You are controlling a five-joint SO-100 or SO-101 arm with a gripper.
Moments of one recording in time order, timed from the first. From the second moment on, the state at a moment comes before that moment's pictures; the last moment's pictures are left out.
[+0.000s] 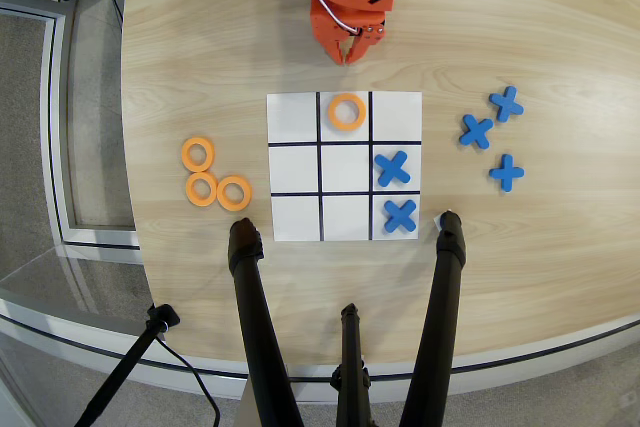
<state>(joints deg) -0.4 192.0 180.3 76.6 -88.9</state>
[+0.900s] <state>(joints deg) 12.0 131.6 129.6 65.2 -84.2</state>
